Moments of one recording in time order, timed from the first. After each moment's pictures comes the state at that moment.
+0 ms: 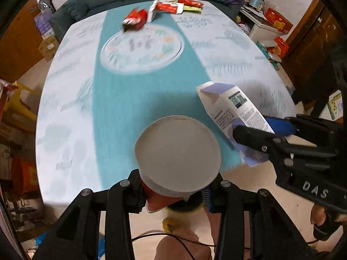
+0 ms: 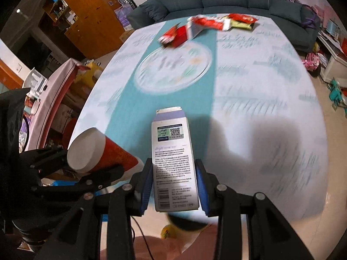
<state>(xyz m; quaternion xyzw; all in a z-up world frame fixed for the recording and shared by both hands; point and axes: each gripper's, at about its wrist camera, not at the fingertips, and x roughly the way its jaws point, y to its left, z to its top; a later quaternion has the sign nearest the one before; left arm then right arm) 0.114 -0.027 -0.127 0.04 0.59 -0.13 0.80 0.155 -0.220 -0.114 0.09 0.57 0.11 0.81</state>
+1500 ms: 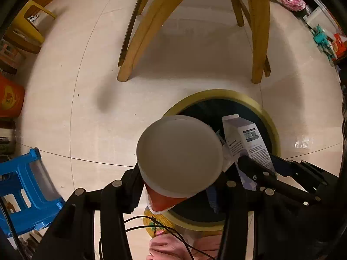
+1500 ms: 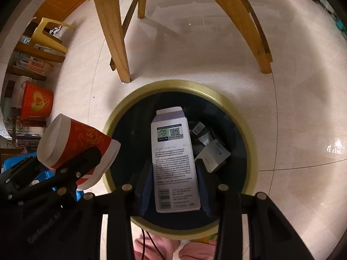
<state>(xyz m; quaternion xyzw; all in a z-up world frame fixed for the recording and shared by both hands) 0.038 -0.017 -0.563 -0.02 0.68 0.02 0.73 0.050 -0.205 -0.571 0.12 0.70 0.06 0.70</state>
